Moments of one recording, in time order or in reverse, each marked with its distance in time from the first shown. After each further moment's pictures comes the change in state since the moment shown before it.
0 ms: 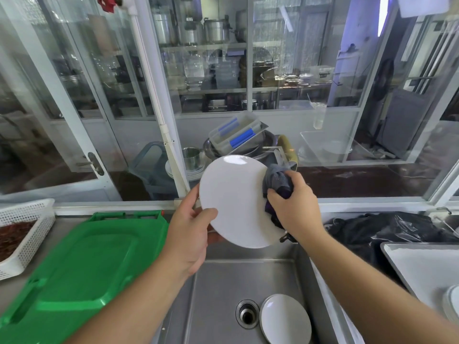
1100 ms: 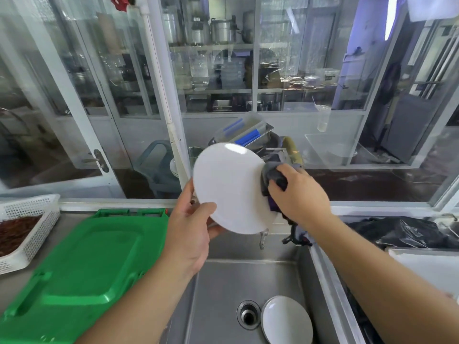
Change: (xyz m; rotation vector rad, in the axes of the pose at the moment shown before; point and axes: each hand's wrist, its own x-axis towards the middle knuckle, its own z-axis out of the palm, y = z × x) left_hand -0.002 0.005 -0.008 -0.182 0.091 0.077; right_hand 0.022 -0.021 -0.002 -0.446 -0.070 -0.325
